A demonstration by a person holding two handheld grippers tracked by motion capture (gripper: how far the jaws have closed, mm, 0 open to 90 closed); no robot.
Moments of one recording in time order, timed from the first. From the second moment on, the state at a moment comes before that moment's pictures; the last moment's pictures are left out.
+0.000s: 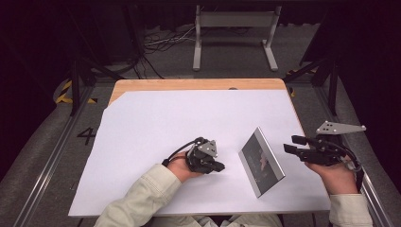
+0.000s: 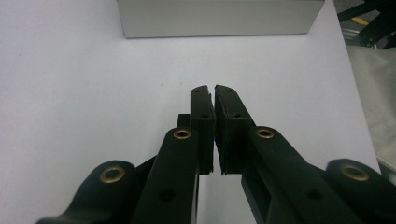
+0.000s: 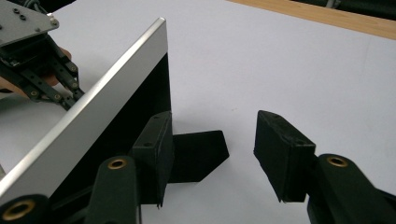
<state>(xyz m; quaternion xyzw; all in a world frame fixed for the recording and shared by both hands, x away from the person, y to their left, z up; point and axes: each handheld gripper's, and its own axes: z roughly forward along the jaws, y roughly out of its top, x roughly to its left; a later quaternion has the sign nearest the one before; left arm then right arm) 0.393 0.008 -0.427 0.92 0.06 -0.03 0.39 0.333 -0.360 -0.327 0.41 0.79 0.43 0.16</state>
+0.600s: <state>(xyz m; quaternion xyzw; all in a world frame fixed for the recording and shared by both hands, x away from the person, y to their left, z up) 0.398 0.038 -0.425 0.91 0.09 -0.02 0.40 0.324 -0.339 -0.307 0.40 0.80 0.43 0.14</state>
